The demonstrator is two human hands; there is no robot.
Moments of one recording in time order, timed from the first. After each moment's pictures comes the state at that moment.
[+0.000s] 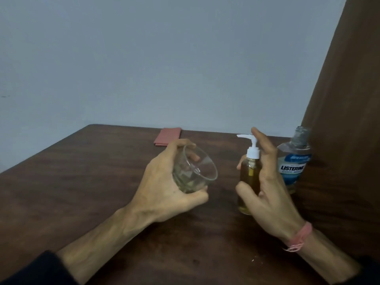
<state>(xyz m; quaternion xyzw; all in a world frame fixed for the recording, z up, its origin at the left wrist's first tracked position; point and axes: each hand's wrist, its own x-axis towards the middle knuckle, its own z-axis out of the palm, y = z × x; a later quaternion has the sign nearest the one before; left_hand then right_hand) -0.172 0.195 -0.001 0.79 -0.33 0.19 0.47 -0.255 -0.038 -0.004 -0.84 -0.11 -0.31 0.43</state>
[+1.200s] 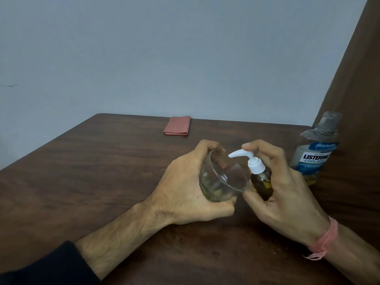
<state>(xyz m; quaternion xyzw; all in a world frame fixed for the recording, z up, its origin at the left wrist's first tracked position) -0.176 0.191 -0.013 0.80 -0.40 0.15 0.42 -0.263 -0.023 -0.005 -0.89 -0.18 -0.31 0.28</state>
